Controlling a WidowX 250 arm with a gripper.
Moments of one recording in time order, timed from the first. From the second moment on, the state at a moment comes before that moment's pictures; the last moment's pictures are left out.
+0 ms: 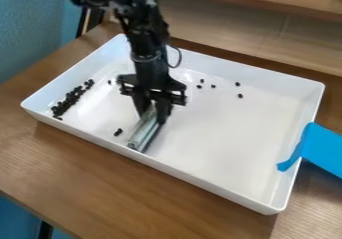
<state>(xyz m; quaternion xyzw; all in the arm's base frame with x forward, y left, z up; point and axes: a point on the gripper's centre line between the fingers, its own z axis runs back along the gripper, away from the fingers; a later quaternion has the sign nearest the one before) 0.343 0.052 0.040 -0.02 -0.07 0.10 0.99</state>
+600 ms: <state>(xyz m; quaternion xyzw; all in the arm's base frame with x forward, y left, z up) 0.319 0.129 0.050 -0.02 -0.13 0.08 0.99</state>
